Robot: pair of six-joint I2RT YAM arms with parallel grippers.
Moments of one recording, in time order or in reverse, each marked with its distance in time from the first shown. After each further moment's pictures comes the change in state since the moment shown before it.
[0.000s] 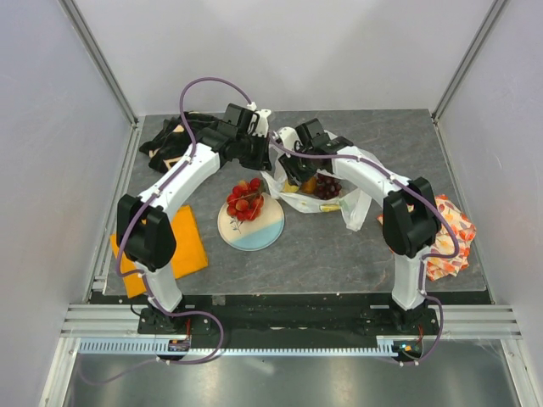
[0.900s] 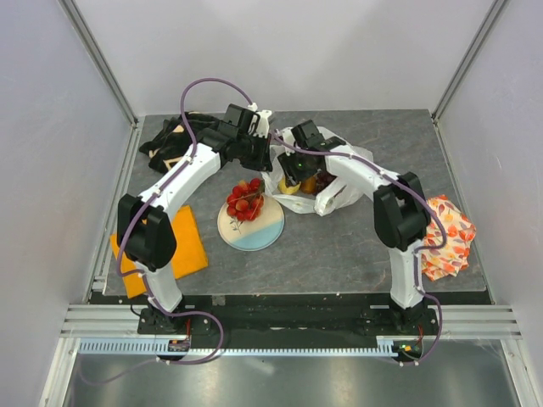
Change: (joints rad) left arm -0.004 0.003 -0.001 -0.001 0.013 0.001; right arm -0.006 0.151 0.107 0.006 0.112 0.185
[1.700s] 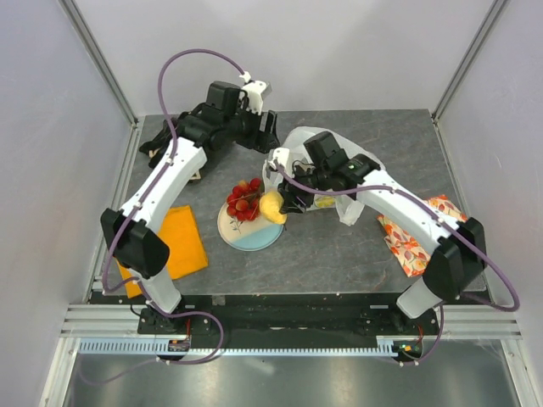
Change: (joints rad) left arm 0.014 -0.048 0.168 -0.003 -0.012 0.119; right arm 0.112 -0.554 -0.304 -0.075 -0.432 -0.362
